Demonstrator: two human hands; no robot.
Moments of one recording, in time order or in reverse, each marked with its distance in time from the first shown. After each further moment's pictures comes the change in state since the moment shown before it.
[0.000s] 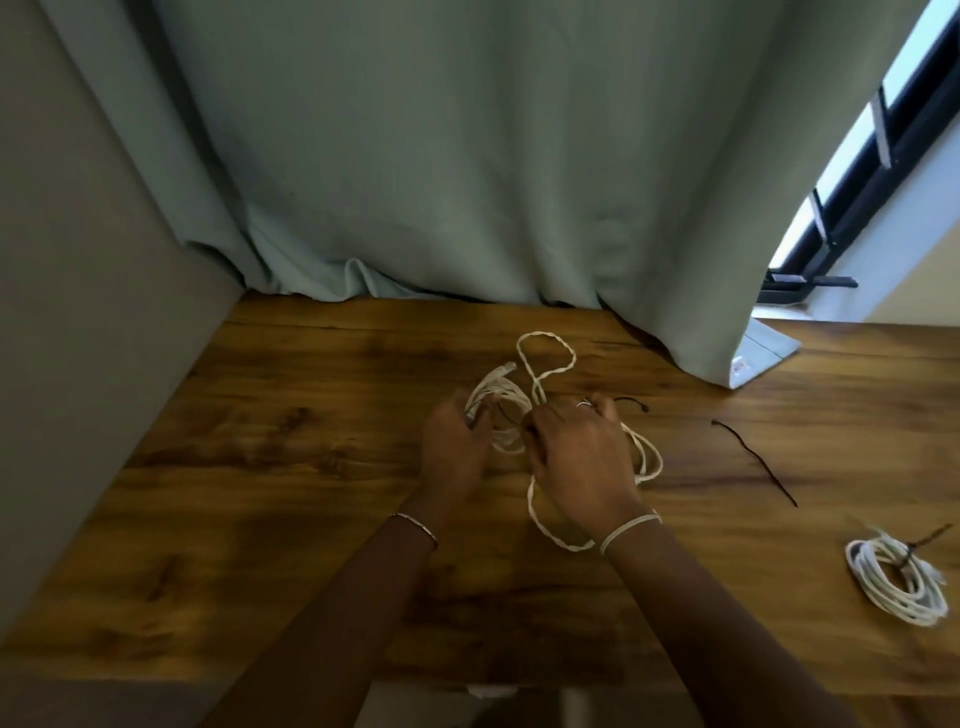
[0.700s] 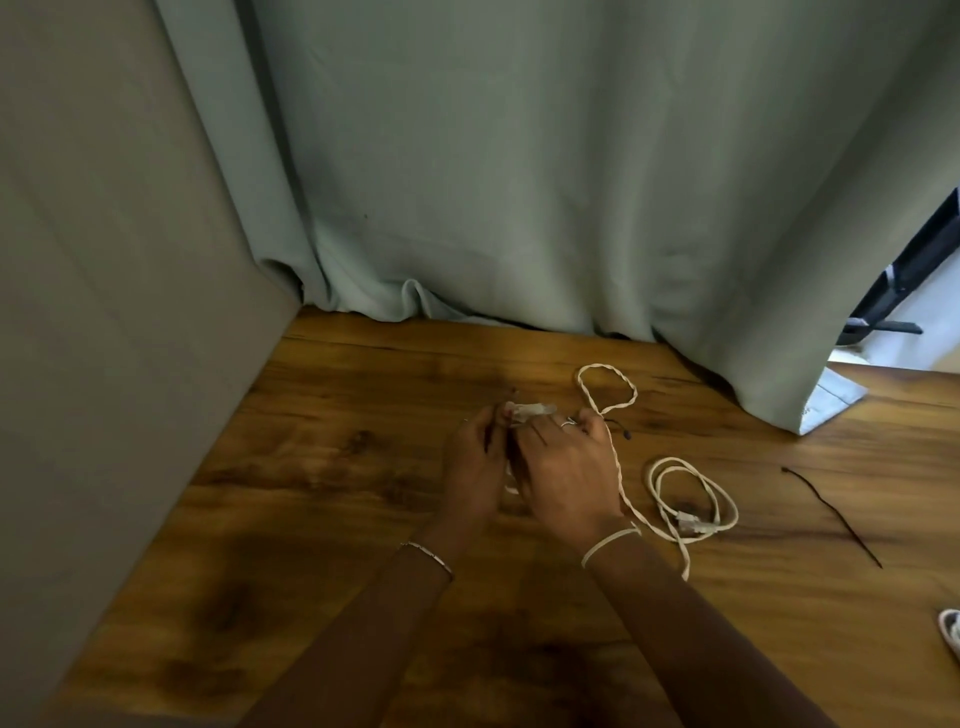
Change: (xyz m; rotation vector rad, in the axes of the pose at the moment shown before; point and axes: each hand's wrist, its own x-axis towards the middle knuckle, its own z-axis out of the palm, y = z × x) left_hand 0.025 -0.024 -0.054 -0.306 -0.062 -0.005; right_hand 0.048 -0.079 0.031 -0.049 0.180 -0.149
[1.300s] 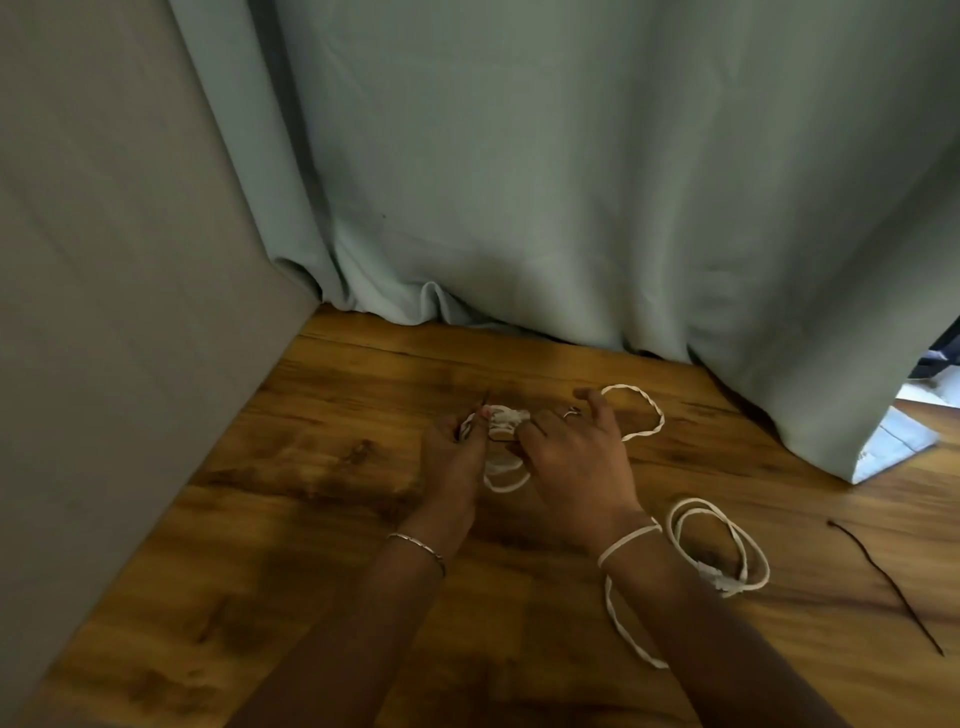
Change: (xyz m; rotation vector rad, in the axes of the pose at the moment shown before) left_hand 0.048 -0.012 0.003 -0.203 0.368 -0.355; right_hand 0.036 0.033 0.016 0.028 -0.093 -0.174
